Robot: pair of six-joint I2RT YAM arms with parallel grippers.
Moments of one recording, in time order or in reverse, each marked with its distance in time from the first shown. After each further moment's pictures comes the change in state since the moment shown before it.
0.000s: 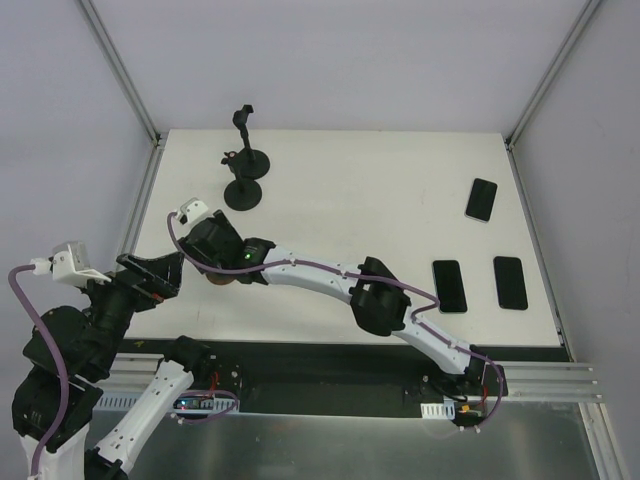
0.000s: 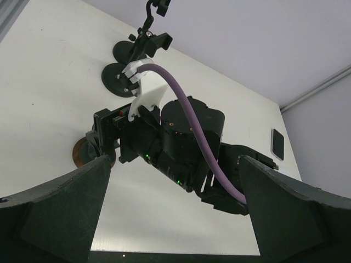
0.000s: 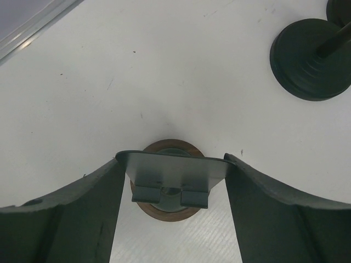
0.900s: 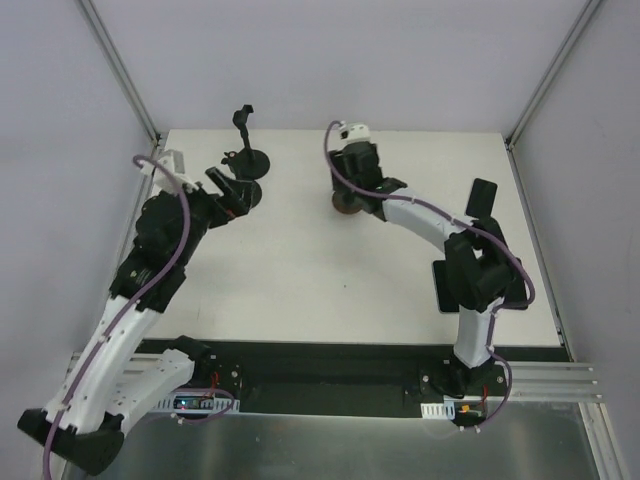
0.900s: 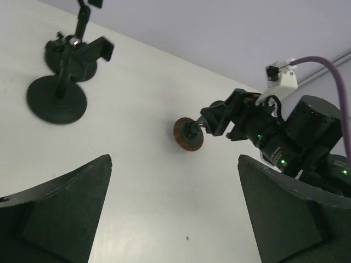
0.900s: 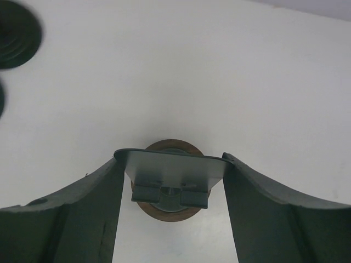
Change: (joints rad) left arm 0.000 0.409 -0.217 0.584 0.115 -0.023; right arm -0.528 -0.555 -0.821 0.306 -0.016 -0.023
